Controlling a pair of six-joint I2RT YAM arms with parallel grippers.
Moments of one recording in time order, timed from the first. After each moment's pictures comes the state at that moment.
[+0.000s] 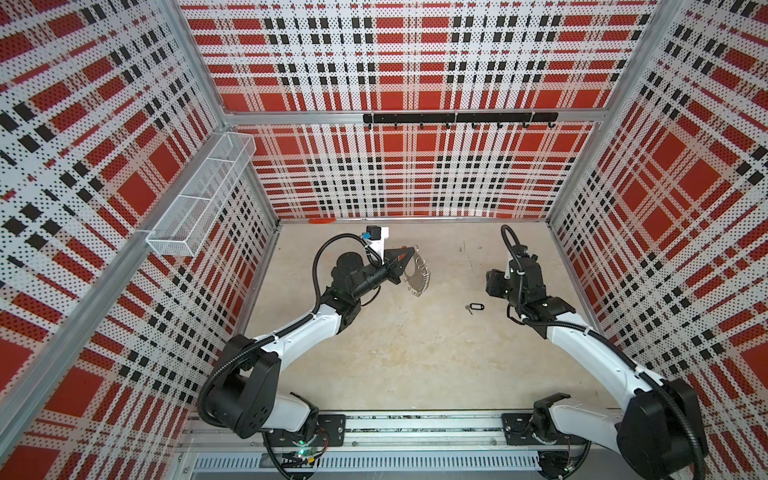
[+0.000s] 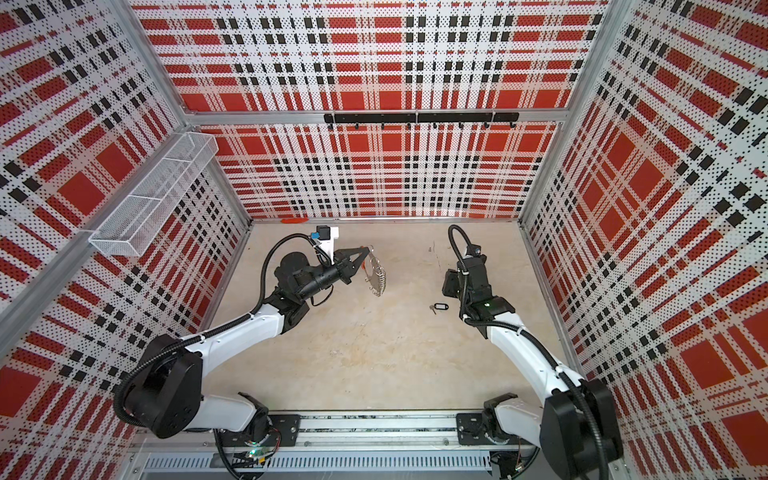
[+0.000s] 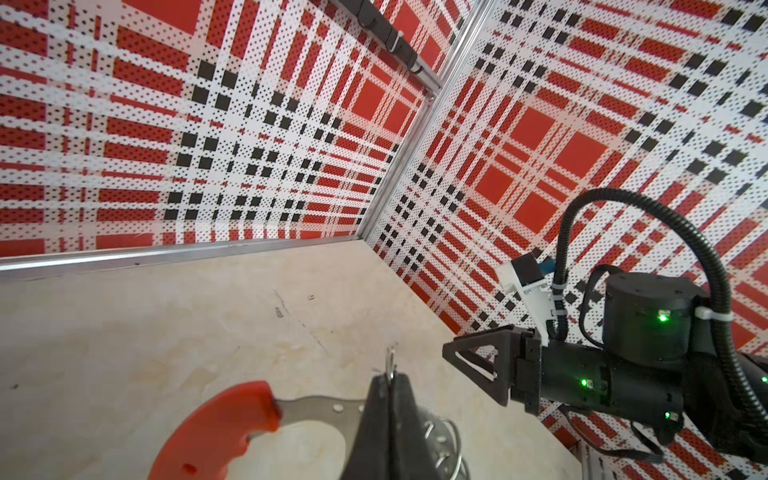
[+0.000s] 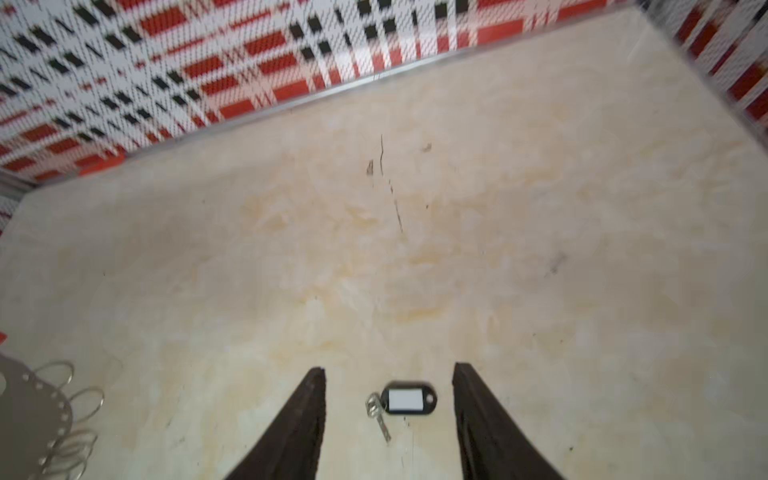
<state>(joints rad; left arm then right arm) -0.50 1.41 0.80 0.64 0.38 -0.51 0.31 1.21 0.77 -0.21 0.13 0.41</state>
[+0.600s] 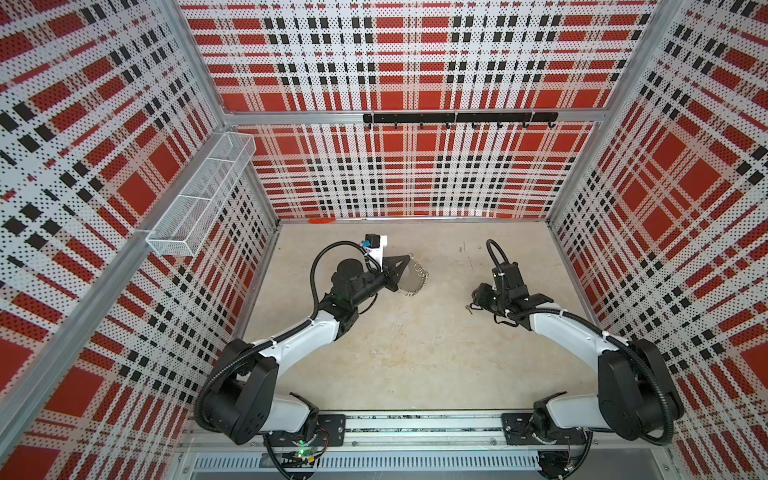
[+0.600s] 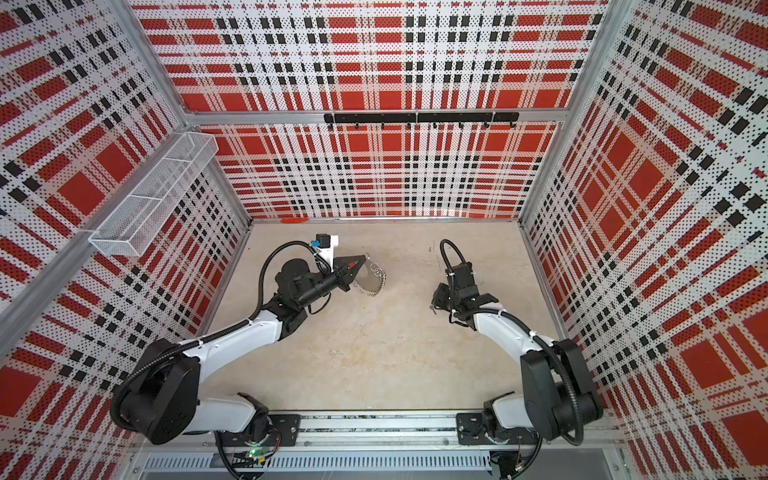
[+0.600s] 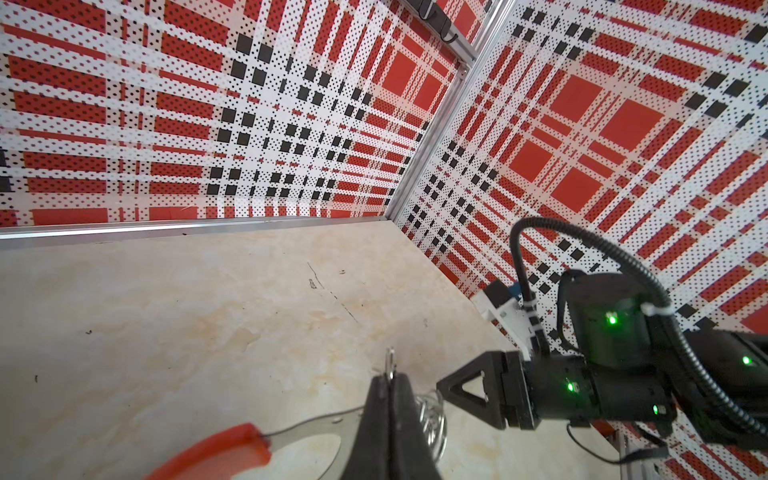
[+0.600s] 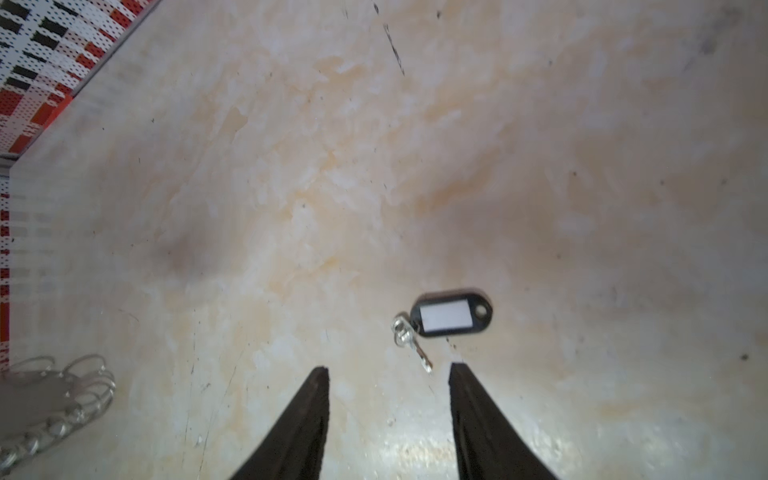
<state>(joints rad) -0.51 1.38 0.75 0.59 0.34 -0.44 0.32 1.42 0.82 -0.27 0.03 0.66</state>
